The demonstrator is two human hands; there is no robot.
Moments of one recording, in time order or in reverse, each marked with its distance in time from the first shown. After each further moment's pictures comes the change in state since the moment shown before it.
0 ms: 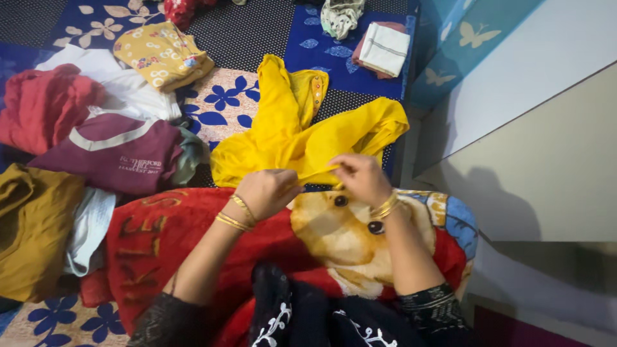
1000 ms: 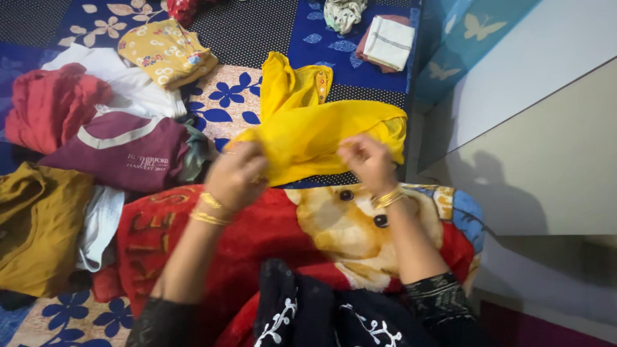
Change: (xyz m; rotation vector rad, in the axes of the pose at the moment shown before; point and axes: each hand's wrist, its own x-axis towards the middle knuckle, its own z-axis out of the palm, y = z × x) left_hand -0.023 -0.024 -0.051 0.138 0.294 0.165; right_hand 0.008 0.022 0.009 0.102 0.268 0.006
